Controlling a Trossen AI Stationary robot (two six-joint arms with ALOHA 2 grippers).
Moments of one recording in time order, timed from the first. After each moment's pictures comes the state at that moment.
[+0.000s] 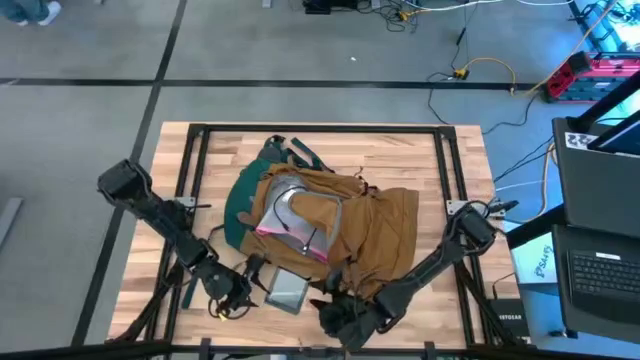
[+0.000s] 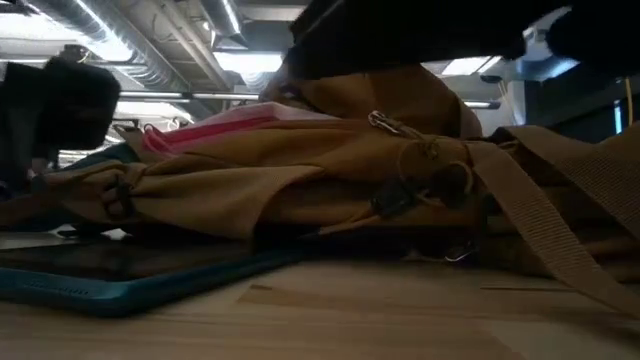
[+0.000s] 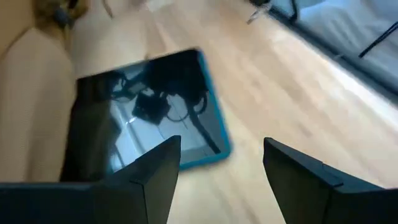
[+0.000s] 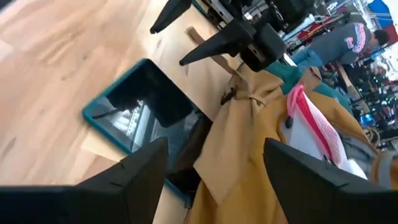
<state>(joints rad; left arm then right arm) -0.80 1.53 0.48 0.39 -0.30 -0.04 0.70 2.11 1.45 -0.13 0.85 -0.13</state>
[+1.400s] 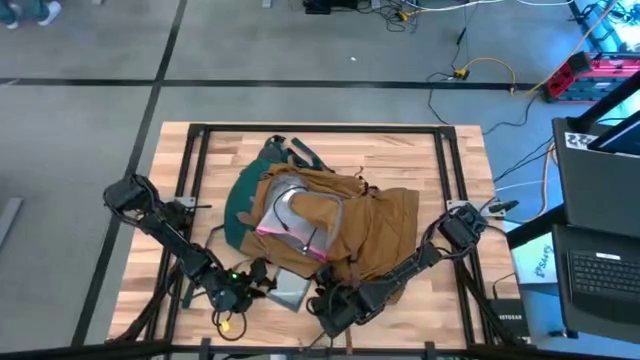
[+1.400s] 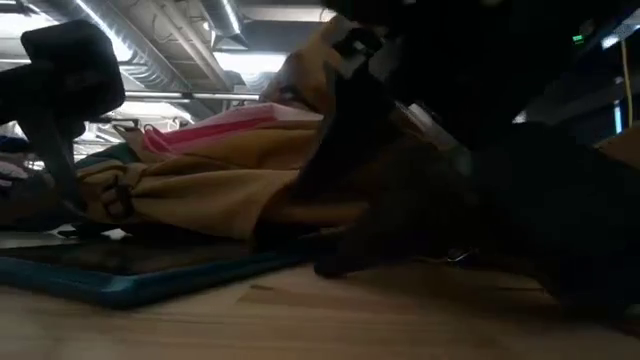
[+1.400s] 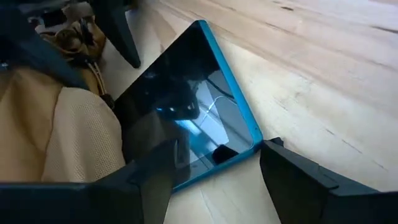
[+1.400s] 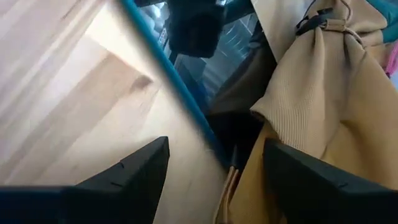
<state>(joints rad) -0.82 1.70 0.56 0.30 -0.55 0.43 0.60 2.25 1.53 -0.38 0.70 -0.14</state>
